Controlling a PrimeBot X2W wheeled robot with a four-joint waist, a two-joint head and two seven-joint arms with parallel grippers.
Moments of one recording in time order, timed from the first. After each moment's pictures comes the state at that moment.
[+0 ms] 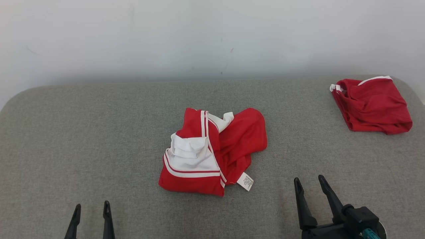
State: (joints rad) left arm 0.08 0.05 0.08 0.14 -0.11 -0.06 -0.26; right arm -0.02 -0.05 0.07 0.21 0.16 0.13 -0.26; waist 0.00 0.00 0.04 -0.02
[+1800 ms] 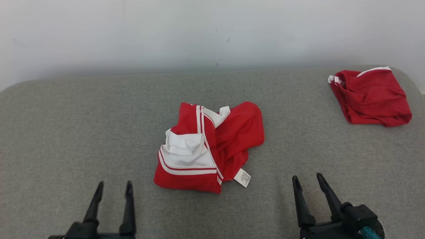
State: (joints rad) left arm 0.01 0.05 0.01 0.14 -0.12 -0.09 -0.26; right arm -0.02 -0.05 0.07 0.22 0.16 0.13 -0.26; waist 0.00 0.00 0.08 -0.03
